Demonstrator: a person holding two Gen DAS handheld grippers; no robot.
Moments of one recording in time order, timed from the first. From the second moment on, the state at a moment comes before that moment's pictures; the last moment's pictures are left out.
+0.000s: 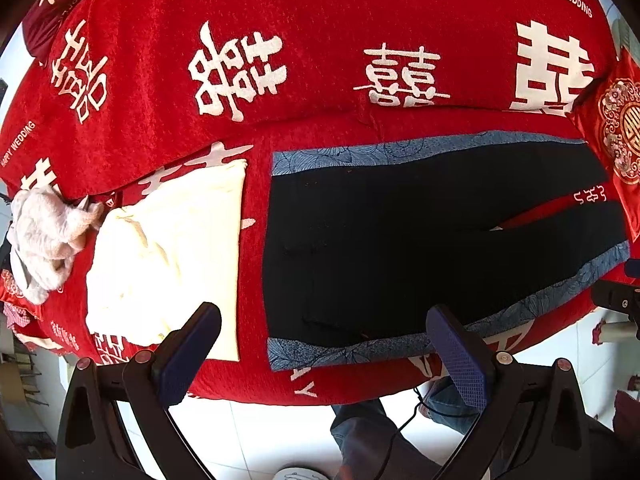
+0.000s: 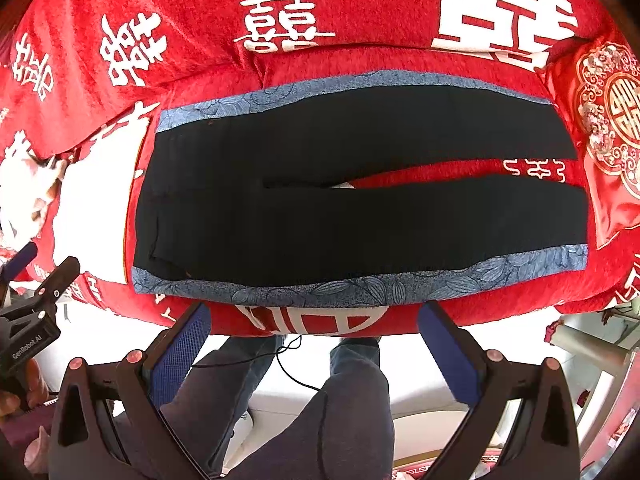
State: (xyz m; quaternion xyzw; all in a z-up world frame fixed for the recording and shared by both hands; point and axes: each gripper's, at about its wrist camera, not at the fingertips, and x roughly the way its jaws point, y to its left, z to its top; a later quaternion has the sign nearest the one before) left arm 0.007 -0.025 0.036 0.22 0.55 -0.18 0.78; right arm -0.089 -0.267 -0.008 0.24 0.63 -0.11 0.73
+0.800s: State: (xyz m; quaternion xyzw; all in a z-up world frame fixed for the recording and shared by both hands) left arm 0.008 -0.032 0.036 0.23 0.55 -0.17 0.79; right arm -0.082 -0.273 -0.008 0.24 0.65 -0.08 0.72
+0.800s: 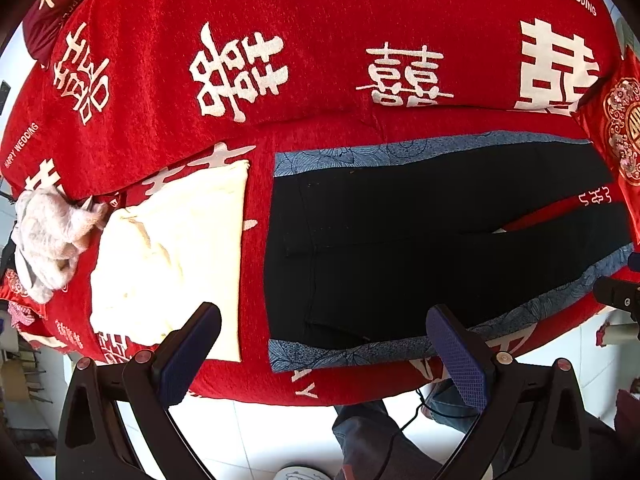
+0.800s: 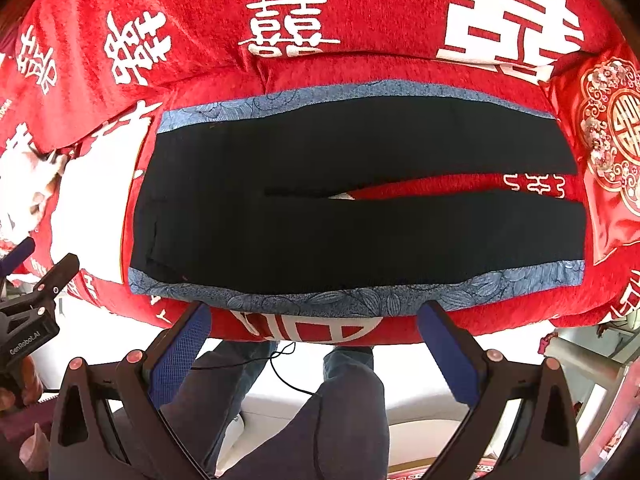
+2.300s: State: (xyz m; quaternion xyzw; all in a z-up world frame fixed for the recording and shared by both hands) left arm -0.044 -0.009 -0.010 0.18 0.63 -0.11 0.75; right arm -0.128 -0.274 -0.060 0.24 0.69 -0.08 0.68
